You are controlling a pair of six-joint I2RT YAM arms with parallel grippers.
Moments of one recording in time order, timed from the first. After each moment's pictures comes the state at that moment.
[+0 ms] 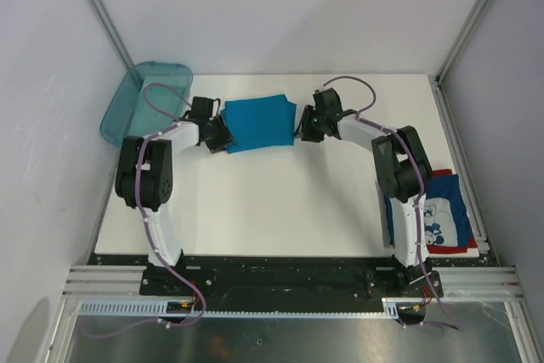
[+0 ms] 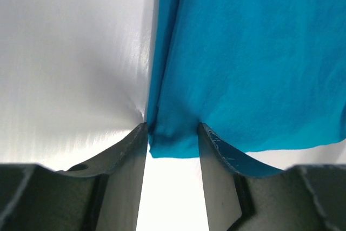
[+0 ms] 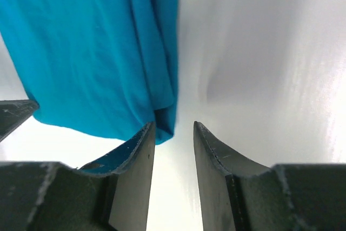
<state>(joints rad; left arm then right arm) -0.15 1.96 1.27 -0.28 0.13 -0.63 0.42 2.15 1.55 -0.22 -0.19 0.66</state>
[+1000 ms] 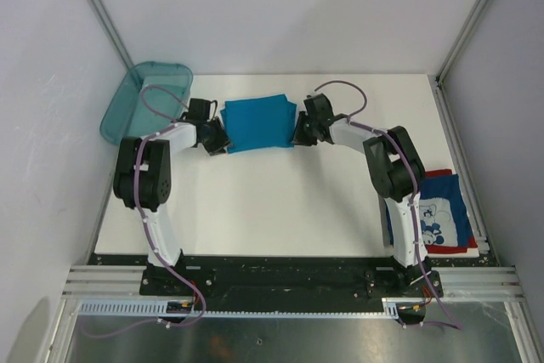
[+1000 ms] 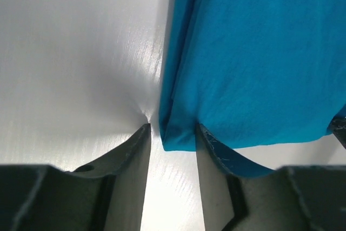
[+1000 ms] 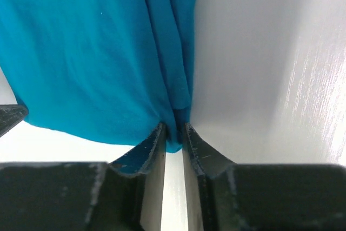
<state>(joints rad) -0.14 1.94 1.24 -0.30 0.16 -0.62 0.47 2.18 1.55 -0.18 -0.15 0.66</state>
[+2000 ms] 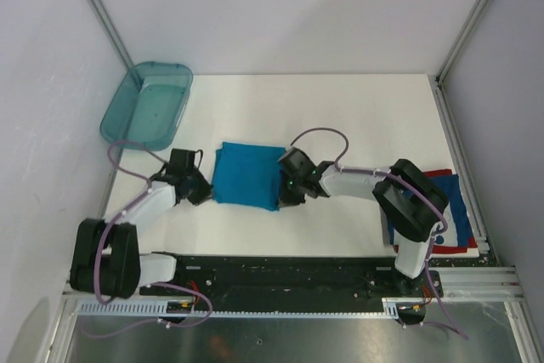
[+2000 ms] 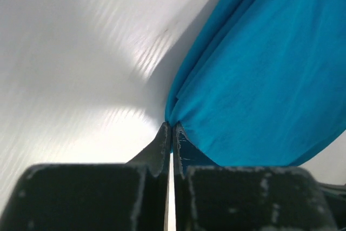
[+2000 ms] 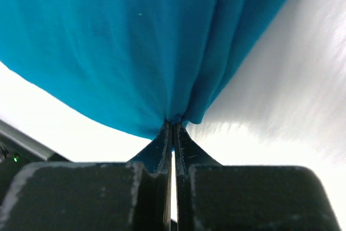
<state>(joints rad) -0.15 1.29 0.62 -0.38 0.05 -0.82 0.81 1.83 1.07 -0.23 -0.12 0.85</state>
